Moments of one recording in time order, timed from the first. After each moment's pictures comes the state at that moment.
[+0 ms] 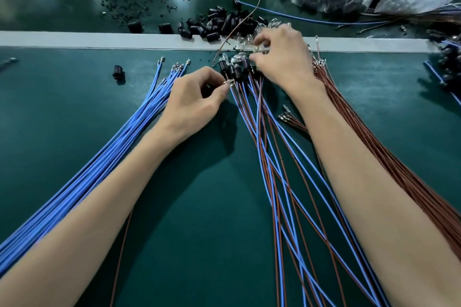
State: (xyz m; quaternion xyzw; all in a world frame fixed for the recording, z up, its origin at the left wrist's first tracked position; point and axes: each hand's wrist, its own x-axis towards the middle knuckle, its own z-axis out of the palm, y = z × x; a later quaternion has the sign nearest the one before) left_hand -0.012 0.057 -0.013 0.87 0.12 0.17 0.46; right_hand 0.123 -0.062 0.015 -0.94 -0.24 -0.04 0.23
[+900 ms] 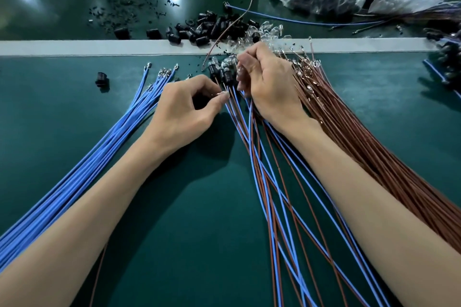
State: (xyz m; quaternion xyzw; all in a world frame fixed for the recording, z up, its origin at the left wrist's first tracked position) left_hand -0.015 0.051 -0.014 0.87 0.06 0.19 0.44; right_hand 0.076 -0.077 -0.001 -0.79 -0.32 -0.02 0.52
